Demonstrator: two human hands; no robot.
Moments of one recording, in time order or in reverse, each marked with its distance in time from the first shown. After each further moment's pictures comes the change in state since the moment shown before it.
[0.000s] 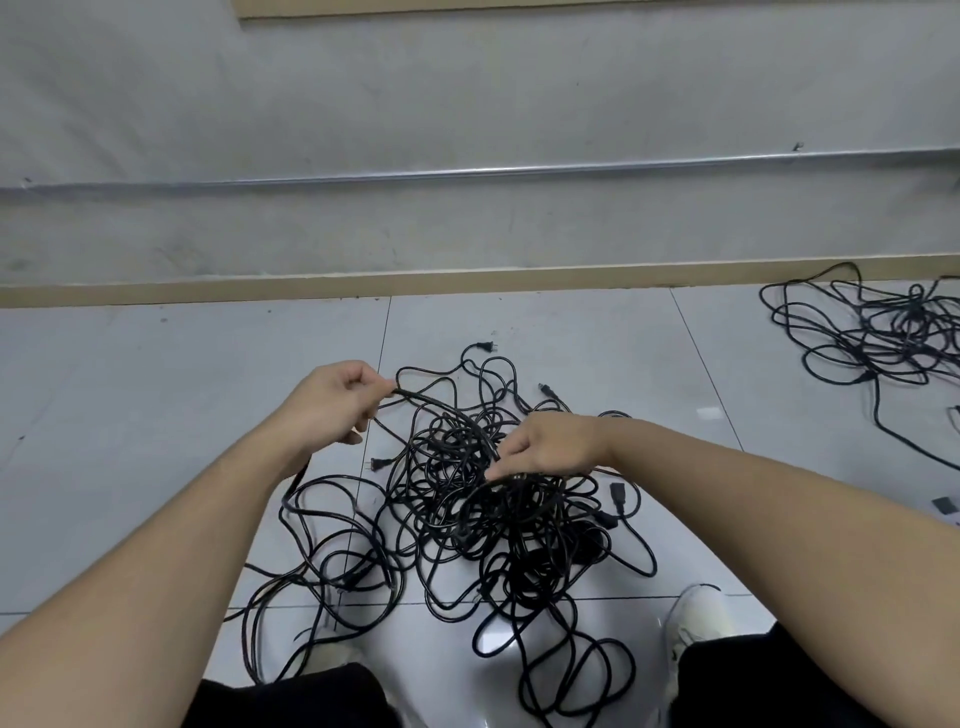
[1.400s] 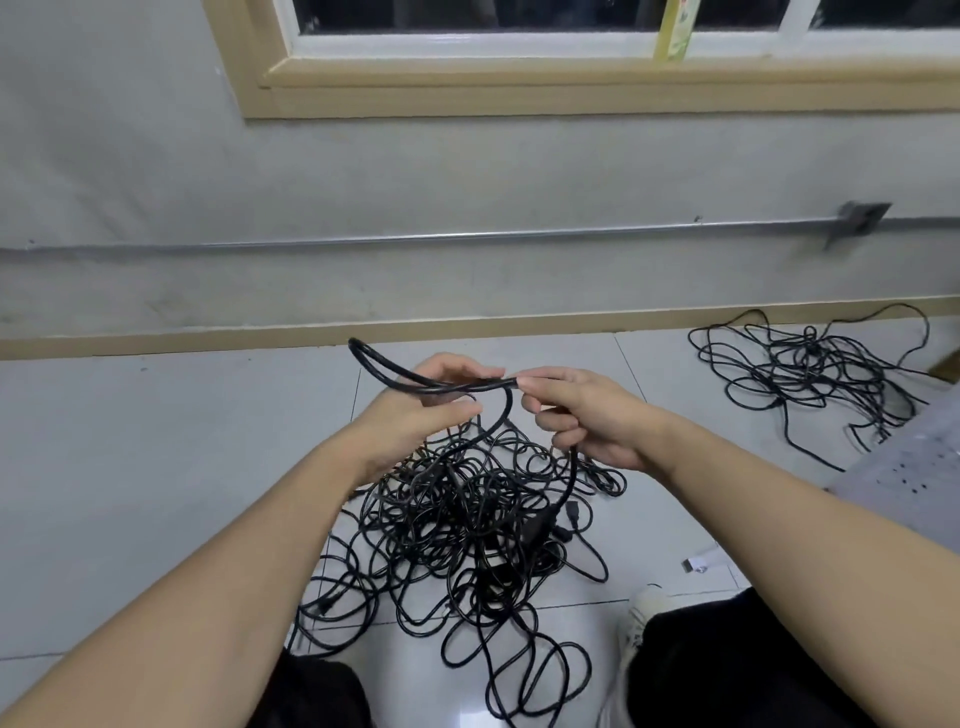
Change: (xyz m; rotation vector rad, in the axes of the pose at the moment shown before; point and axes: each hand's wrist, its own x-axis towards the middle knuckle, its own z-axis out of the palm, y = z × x) left_hand -0.082 0.070 0.064 -0.323 -0.402 0.578; right_hand -0.135 -0.039 -0.014 1.096 0.396 -0.108
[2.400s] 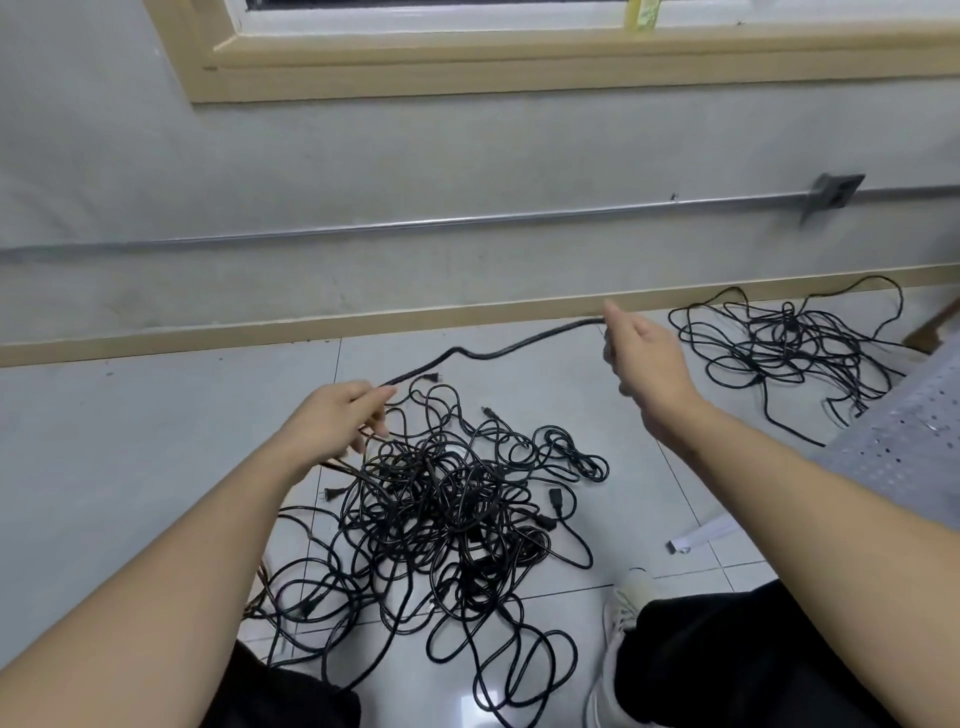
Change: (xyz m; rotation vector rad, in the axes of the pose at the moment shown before) left_hand 0.012 -0.034 -0.038 0.435 0.296 -0.459; right_hand -0.003 -0.005 -0.071 -0.370 0.782 -0.353
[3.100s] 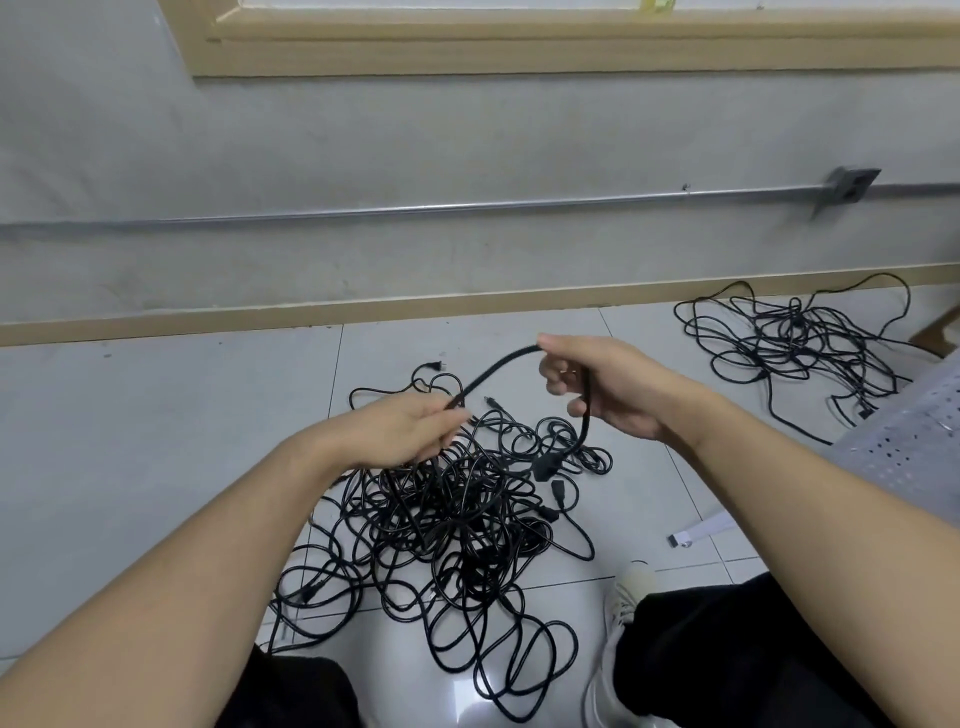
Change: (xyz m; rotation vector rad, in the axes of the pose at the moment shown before) left_hand -0.007 0.022 0.027 0.289 -0.463 0.289; right_hand -0.020 -0.023 0.021 0.215 -0.680 0.260
